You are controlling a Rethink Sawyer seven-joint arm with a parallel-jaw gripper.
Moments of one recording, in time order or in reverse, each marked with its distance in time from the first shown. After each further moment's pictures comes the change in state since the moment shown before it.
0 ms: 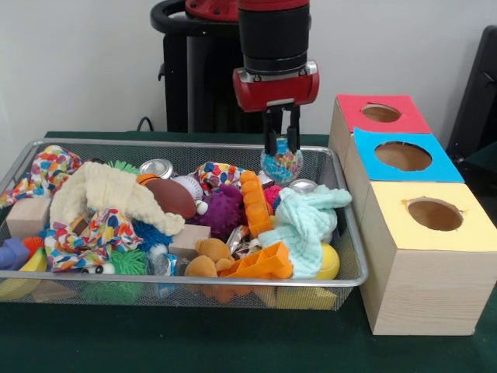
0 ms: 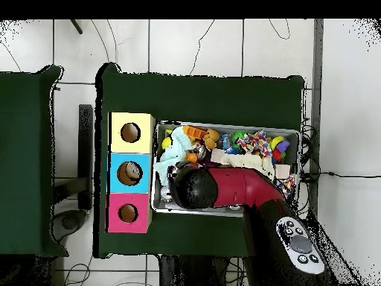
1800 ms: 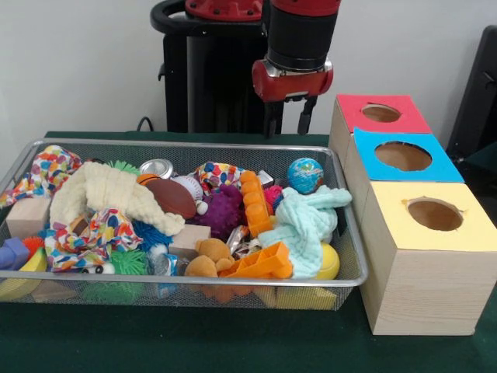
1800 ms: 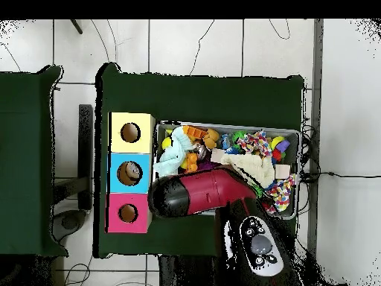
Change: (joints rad) arm 0.160 -0.015 -0.098 -0.024 -0.139 0.129 0.000
